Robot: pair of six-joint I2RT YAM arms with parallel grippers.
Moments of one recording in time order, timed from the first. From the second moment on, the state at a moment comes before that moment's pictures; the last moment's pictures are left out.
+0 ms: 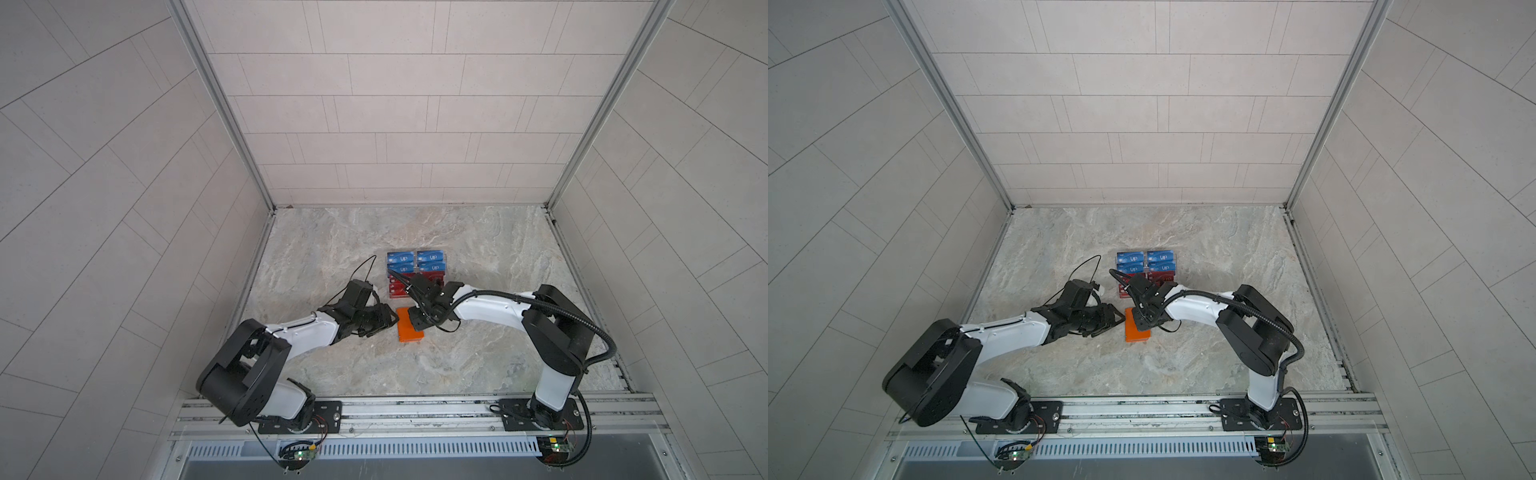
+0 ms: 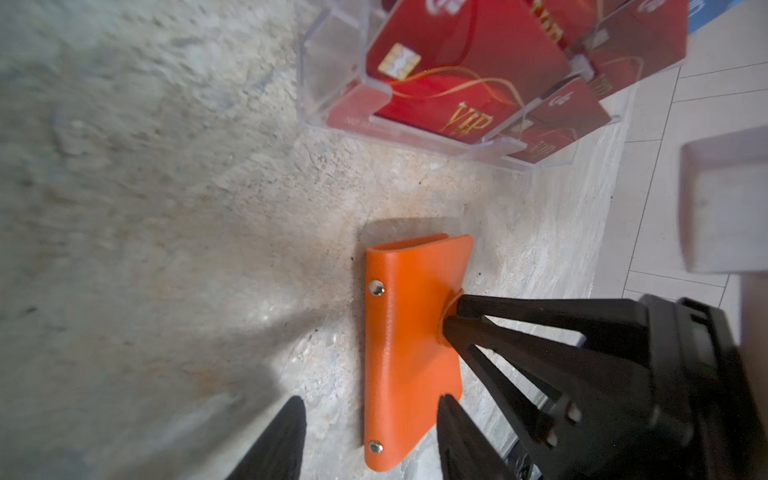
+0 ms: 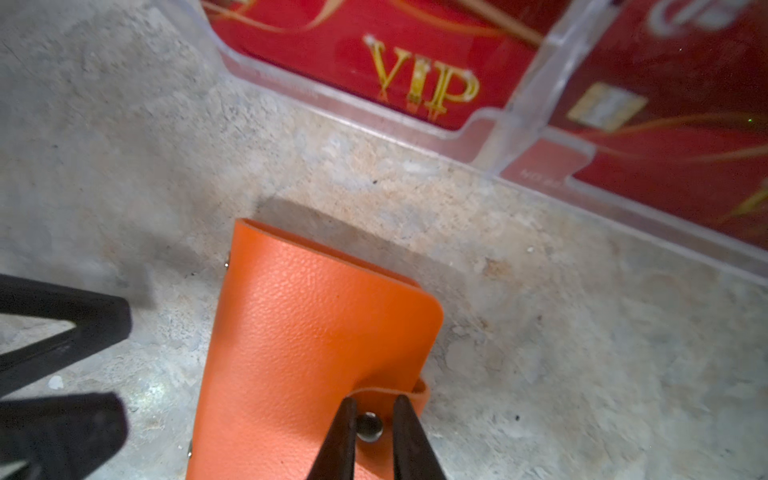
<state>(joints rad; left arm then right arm) -0.55 1.45 0.52 0.02 0.42 -0.86 0.83 1.80 1.10 -0.50 0.02 0.51</state>
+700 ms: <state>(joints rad) -0.62 1.62 0.55 0.28 0.46 -0.96 0.79 1.76 1.02 -0.40 -0.06 0.53</state>
